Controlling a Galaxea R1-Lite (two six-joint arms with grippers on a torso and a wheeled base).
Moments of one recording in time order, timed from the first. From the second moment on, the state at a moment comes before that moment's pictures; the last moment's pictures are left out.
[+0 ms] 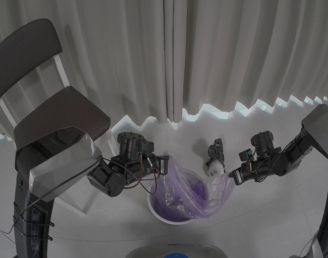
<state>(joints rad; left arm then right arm) -0.51 2.39 -1.19 -0.79 -0.19 -0.17 0.20 2.23 -0.96 -0.37 0.25 -0.15</state>
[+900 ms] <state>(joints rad) -0.40 2.41 -0.87 -1.10 -0.19 -0.17 0.33 2.29 -0.93 -0.38 0.26 -0.10</state>
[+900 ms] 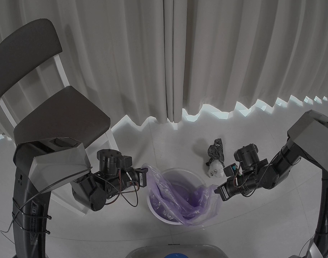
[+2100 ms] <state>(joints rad) -0.36 2.37 -0.61 -1.17 -0.19 -0.01 0.40 2.30 -0.79 -0.51 0.24 -0.09</state>
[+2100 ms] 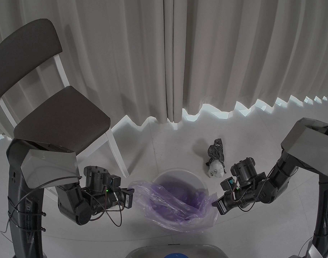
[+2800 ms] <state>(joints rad) -0.48 2.45 -0.95 -0.90 -0.19 -0.02 0.25 2.30 -0.74 -0.51 0.24 -0.11</state>
